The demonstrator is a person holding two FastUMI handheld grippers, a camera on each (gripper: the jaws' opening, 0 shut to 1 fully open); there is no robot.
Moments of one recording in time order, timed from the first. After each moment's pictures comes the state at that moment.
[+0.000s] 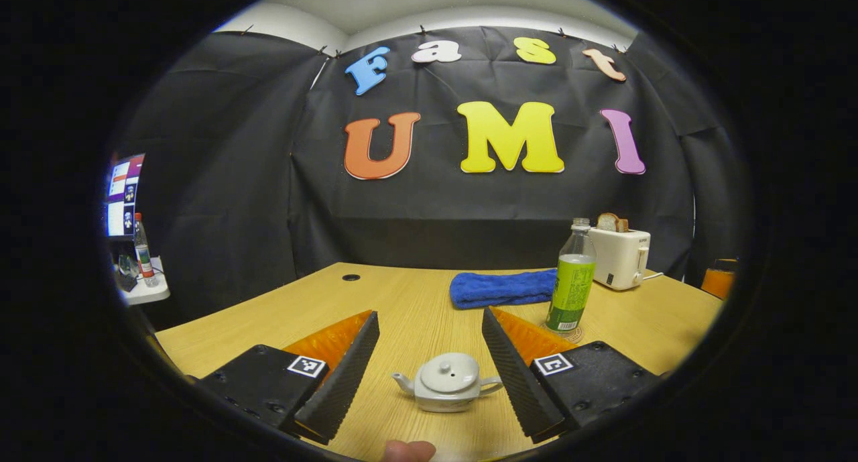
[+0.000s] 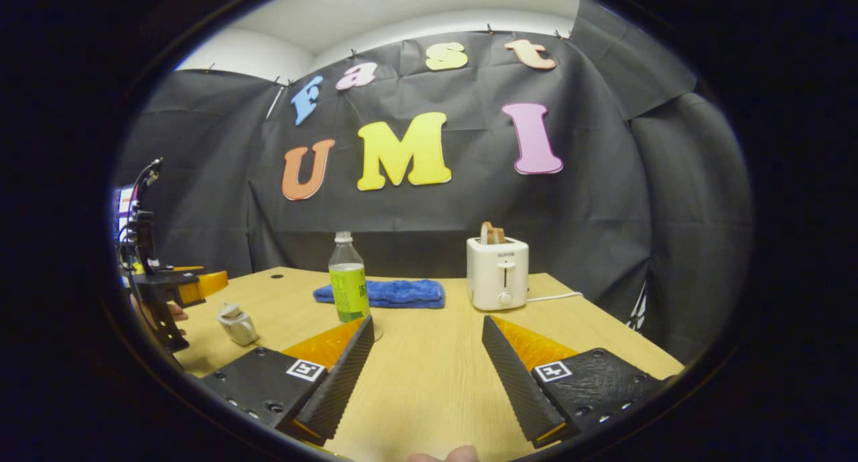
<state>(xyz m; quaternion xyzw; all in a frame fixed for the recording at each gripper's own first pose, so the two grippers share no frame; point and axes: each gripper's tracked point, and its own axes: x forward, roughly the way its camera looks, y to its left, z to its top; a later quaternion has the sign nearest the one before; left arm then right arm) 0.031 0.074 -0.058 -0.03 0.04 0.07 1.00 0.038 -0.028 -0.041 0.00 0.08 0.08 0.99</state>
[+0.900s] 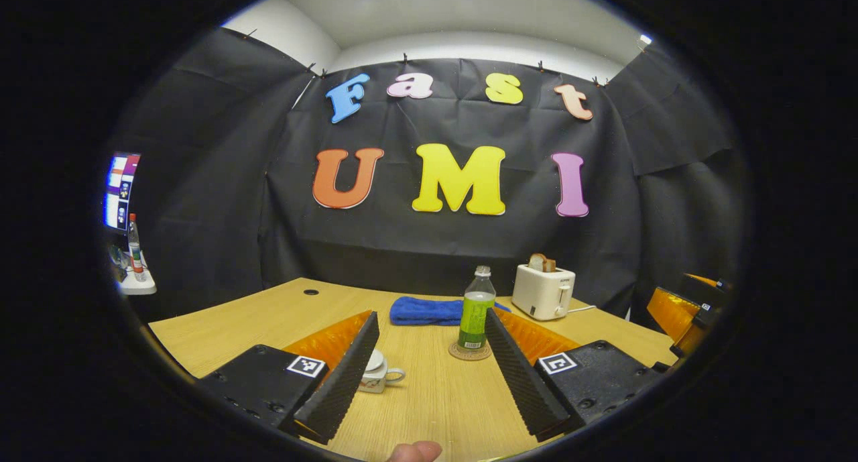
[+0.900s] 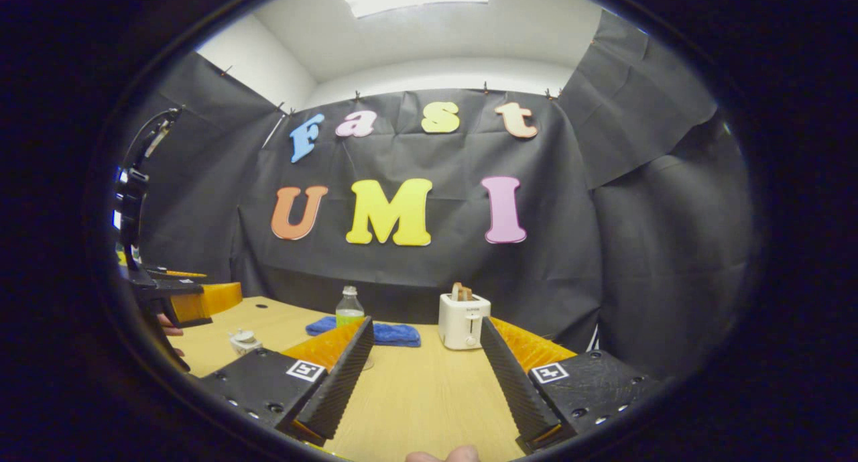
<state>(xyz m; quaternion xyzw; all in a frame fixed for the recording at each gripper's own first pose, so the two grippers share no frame) -0.060 -0.018 0.028 -0.08 -0.02 -0.02 1.00 -0.068 -0.025 0.037 -0.01 -0.04 0.01 1.00</state>
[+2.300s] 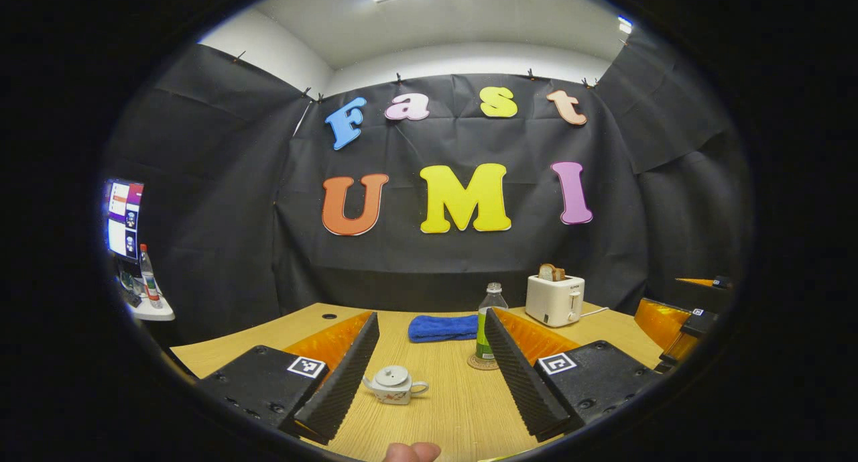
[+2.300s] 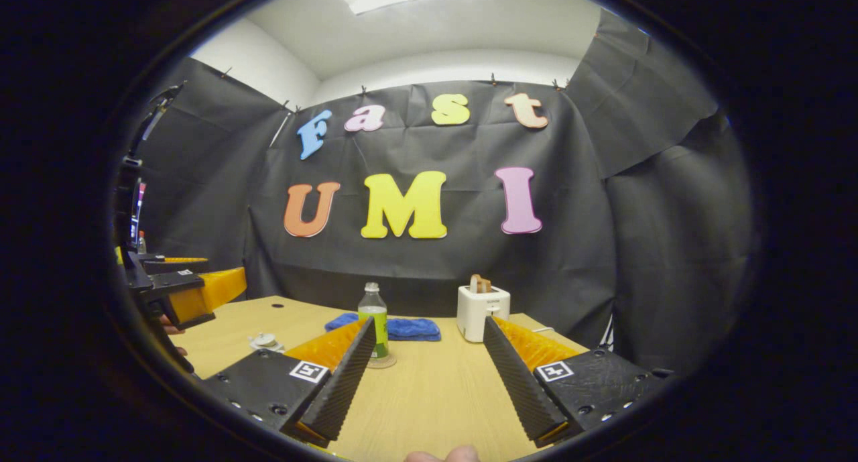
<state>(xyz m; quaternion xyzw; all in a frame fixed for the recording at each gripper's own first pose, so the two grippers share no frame) -0.070 0.009 0.041 -0.03 -0.05 0.01 1.00 -0.062 0.012 0.030 -0.01 -0.01 0.04 1.00</state>
